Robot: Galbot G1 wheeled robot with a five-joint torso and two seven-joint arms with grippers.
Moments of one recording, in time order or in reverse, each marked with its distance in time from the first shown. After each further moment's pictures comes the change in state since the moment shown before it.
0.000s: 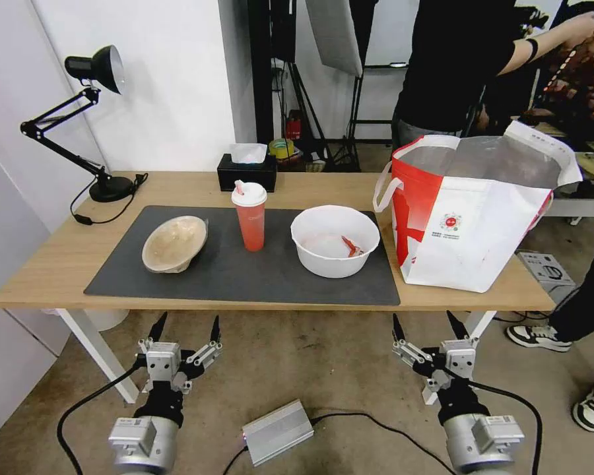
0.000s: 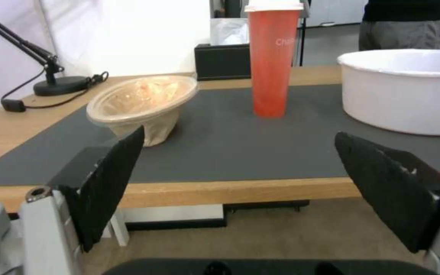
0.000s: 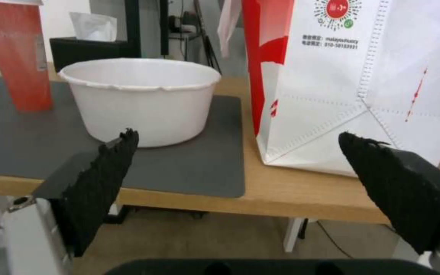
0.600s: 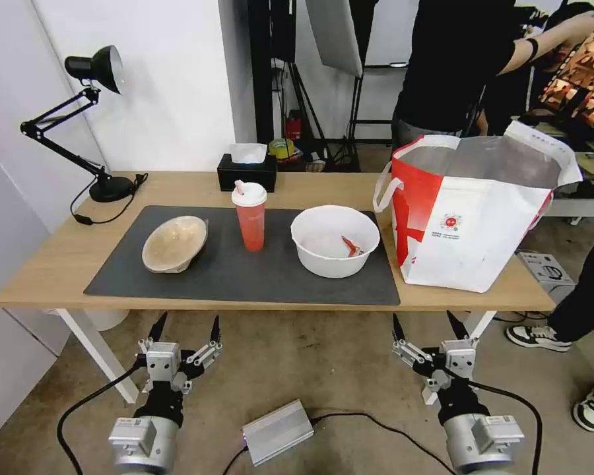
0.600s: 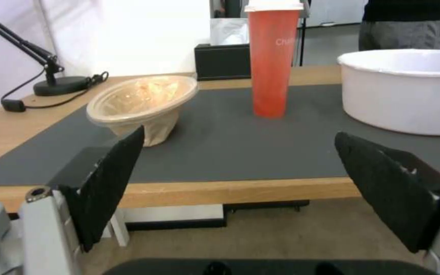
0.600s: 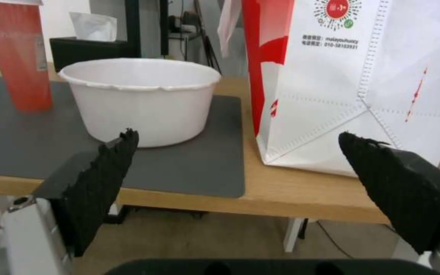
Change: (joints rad) left arm 0.000 0.000 0.000 0.000 0.000 0.000 0.000; right arm 0.000 0.000 0.000 0.000 0.000 0.000 0.000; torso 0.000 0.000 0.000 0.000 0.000
